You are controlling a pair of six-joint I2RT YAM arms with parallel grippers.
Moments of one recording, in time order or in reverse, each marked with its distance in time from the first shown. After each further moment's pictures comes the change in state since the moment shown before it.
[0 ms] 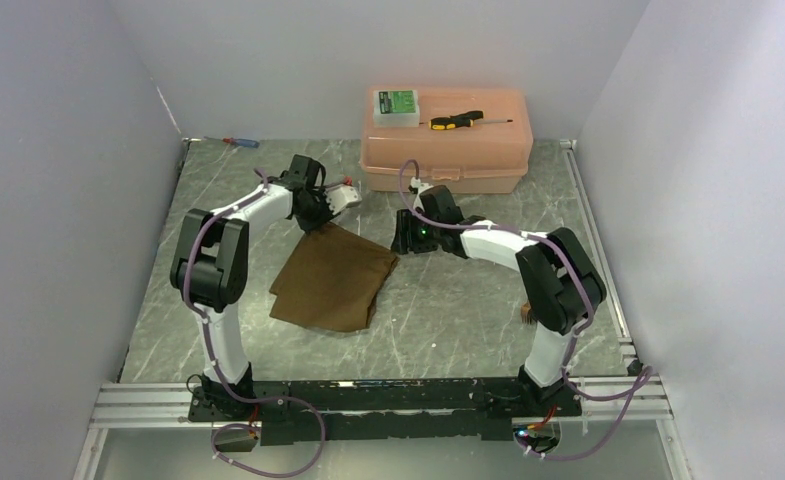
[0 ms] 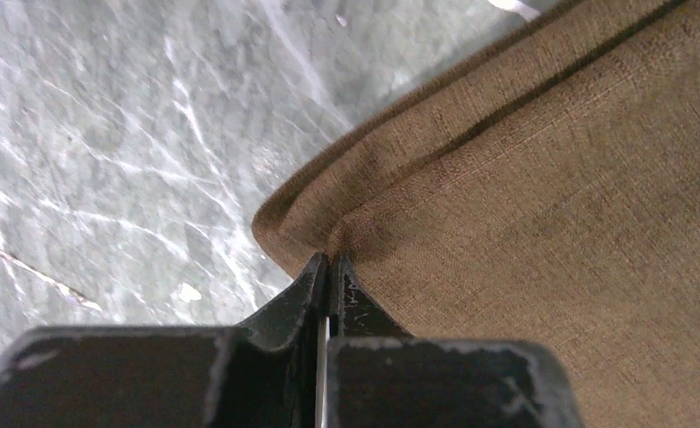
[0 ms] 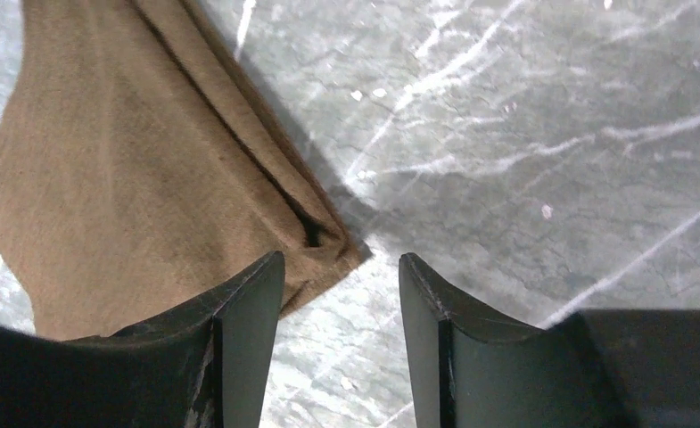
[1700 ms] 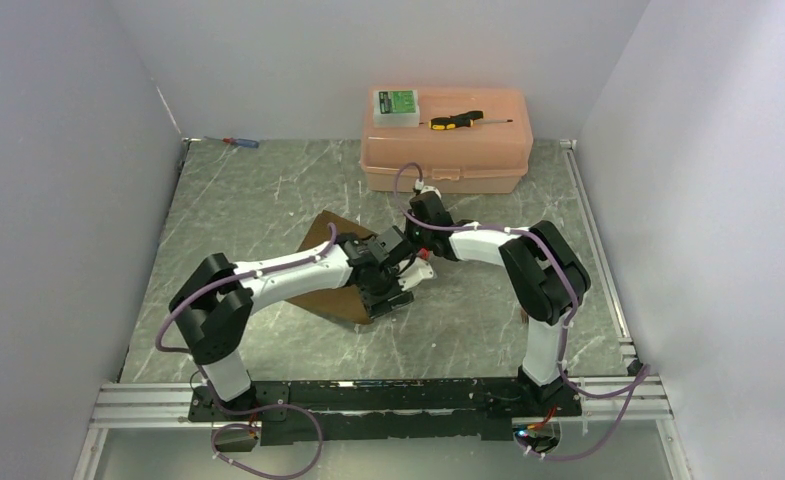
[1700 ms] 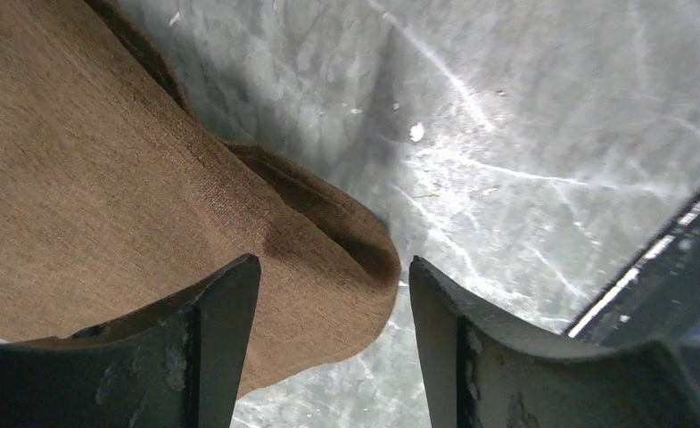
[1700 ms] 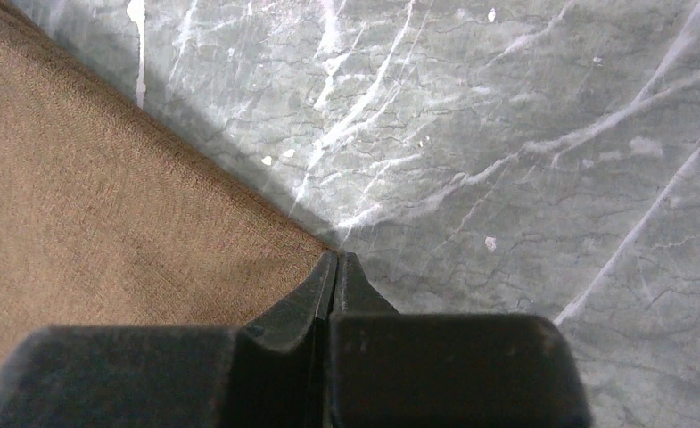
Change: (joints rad) left arm -0.653 -0.235 -0.121 -0.237 -0.143 -0.550; right arm 0.033 0.096 0.016 0.079 0.243 0.142
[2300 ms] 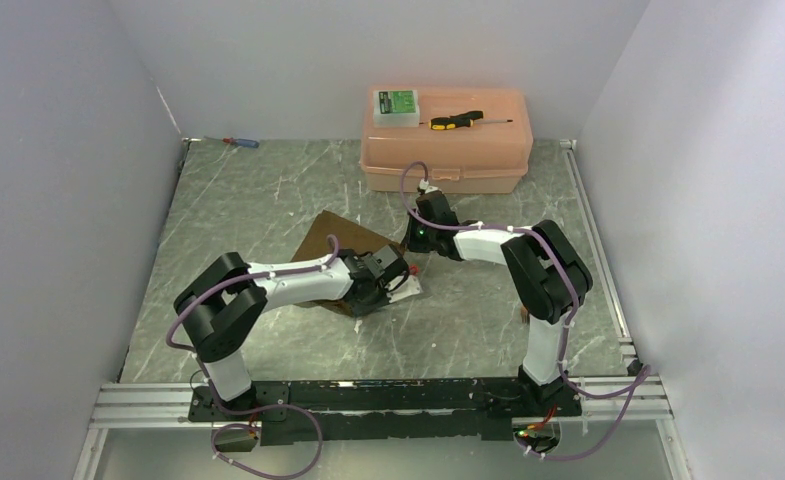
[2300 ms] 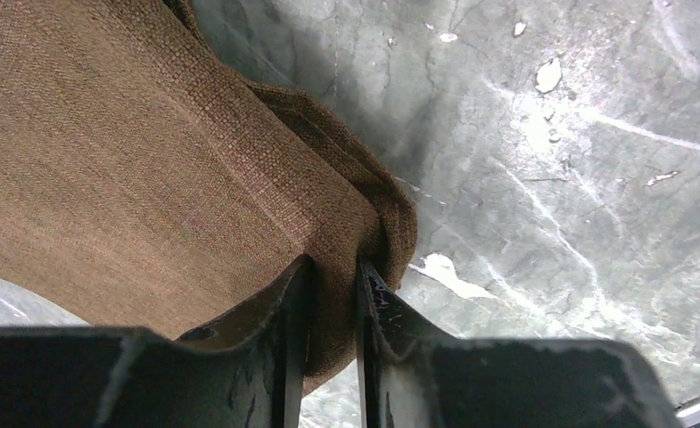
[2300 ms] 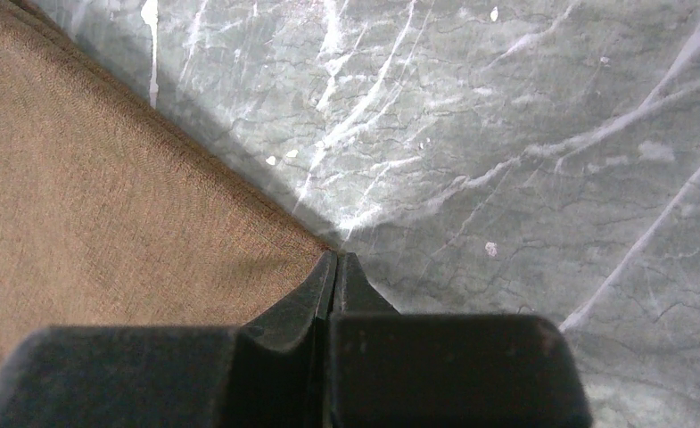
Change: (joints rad) left arm -0.012 0.034 -0.161 0.116 -0.211 0.069; right arm -0.035 -0.001 -0.028 0.050 -0.084 0.018
